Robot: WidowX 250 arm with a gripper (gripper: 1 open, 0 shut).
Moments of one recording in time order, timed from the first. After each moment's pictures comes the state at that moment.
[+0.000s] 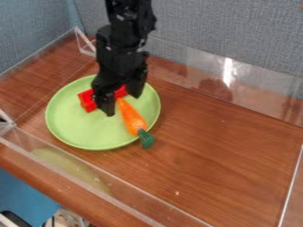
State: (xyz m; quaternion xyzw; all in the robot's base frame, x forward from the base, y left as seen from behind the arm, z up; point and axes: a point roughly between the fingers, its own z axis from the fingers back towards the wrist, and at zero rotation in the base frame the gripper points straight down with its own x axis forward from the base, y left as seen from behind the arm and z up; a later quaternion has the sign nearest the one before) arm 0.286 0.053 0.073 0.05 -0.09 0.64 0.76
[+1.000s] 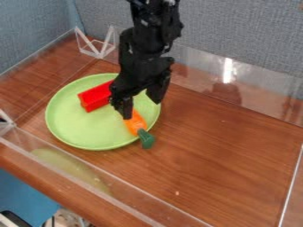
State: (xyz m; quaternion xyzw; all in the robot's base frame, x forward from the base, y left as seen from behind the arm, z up) arm 0.289 0.024 0.076 0.05 -0.11 0.57 0.81
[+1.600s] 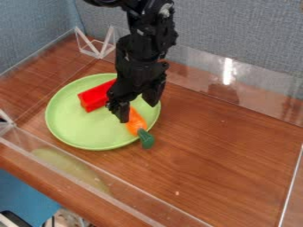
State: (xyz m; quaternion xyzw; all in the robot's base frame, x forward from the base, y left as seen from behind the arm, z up) arm 0.292 0.037 0.064 0.05 -0.12 0.59 0.80
